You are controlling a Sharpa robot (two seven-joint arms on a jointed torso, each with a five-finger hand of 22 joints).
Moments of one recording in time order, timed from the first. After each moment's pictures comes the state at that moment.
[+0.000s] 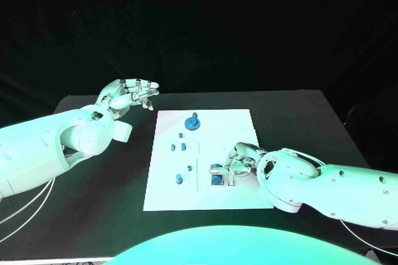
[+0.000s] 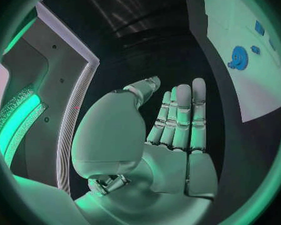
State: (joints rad) left arm 1.13 -0.91 0.00 1.44 -0.17 -0.21 0.36; left_hand 1.34 -0.19 0.52 0.03 0.16 0.78 0.20 0.38 0.24 0.84 0.15 0.57 0.20 1.02 0.07 1.24 0.44 0.17 0.85 0.17 0.99 0.61; right arm 1.00 -0.87 -0.14 1.84 -1.32 -0.38 -0.64; right_hand 0.98 -0.12 -0.12 0.30 0.06 1.06 0.05 0.45 0.57 1.46 -0.02 1.55 1.31 1.46 -0.08 1.57 1.31 0.01 1.47 0.03 1.57 1.31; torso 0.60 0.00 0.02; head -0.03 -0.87
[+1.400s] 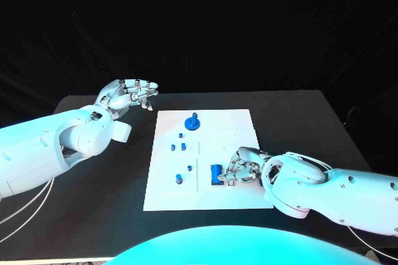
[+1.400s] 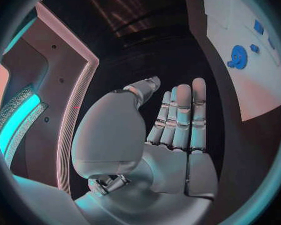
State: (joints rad) left arm 1.13 -0.91 0.00 1.44 -0.17 -0.21 0.36; left_hand 1.34 -0.19 0.52 0.03 0.16 0.78 0.20 0.38 0.24 0.84 0.15 0.57 0.20 1.02 0.07 1.24 0.44 0.17 0.85 0.18 0.99 0.61; right arm 0.99 -0.92 -0.13 1.87 -1.34 -0.35 -0.61; right_hand 1.28 -0.05 -0.06 0.29 0.15 1.05 0.04 0.46 0.55 1.46 -0.02 1.56 1.31 1.47 -0.08 1.57 1.31 0.01 1.47 0.03 1.57 1.31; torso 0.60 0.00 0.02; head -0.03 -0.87
